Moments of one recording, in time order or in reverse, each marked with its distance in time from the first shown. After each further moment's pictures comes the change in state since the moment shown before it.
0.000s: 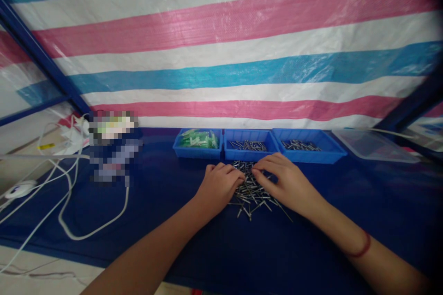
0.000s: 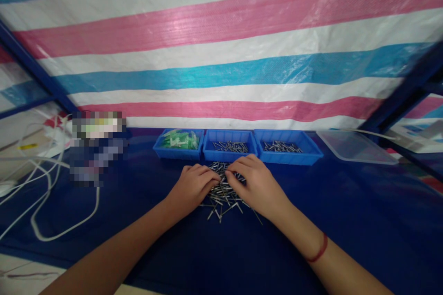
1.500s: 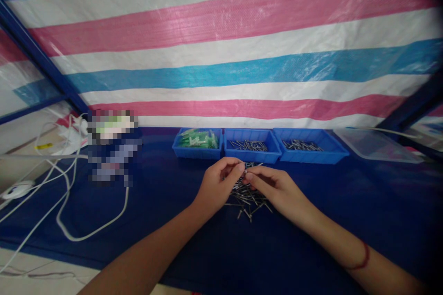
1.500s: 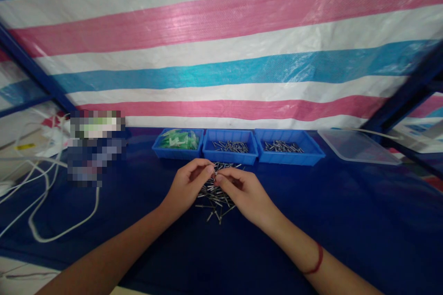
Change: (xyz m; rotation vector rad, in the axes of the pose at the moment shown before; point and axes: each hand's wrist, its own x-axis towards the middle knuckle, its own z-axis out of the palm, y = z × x) left_hand 0.005 0.010 -0.001 -1.047 0.294 -0.268; right_hand -0.003 -0.024 0.016 0.795 -0.062 0.444
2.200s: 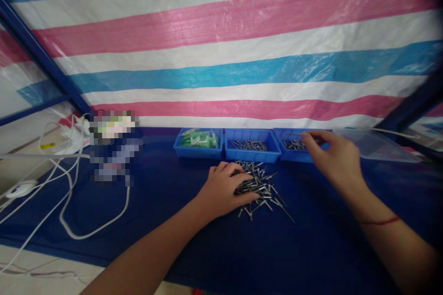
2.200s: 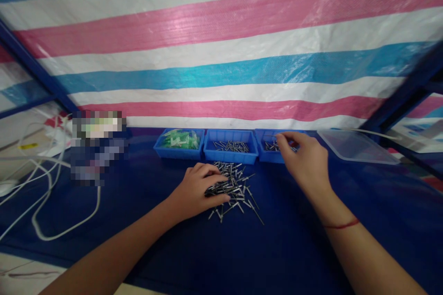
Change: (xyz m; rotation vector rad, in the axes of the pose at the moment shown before) left_hand -0.005 0.000 -0.009 0.869 -0.318 0.281; right_hand 0.021 0.020 -0.106 -0.870 0.685 -0.027
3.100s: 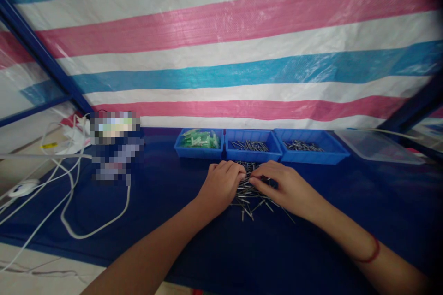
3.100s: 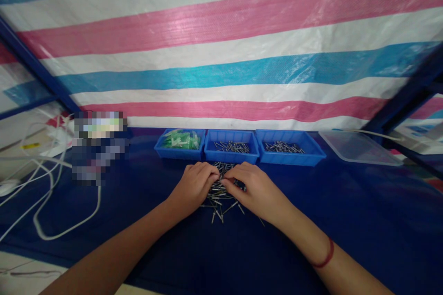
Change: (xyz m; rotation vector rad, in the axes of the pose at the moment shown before) left_hand 0.004 -0.002 0.002 0.091 0.047 -0.059; right_hand -0.051 -0.068 0.009 0.319 -0.569 -0.572
